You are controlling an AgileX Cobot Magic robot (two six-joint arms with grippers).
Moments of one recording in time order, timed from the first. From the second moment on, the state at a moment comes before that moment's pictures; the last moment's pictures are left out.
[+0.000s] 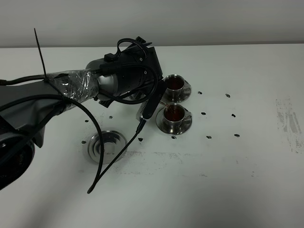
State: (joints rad) left arm -0.69 2.20 -1.69 0.91 0.90 0.92; right arm -0.01 0.06 -0.52 0.03 1.11 -0.07
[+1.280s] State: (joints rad) left arm -0.69 2.21 -1.69 0.80 0.89 0.87; right arm -0.01 0.06 -0.52 0.03 1.11 -0.07
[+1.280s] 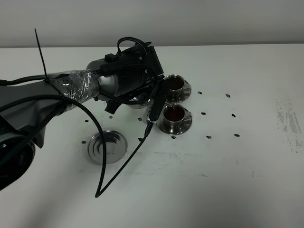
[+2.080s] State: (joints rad) left arm -0.58 2.11 -1.70 0.37 0.89 0.86; right arm -0.01 0.06 -0.52 0.03 1.11 -0.07
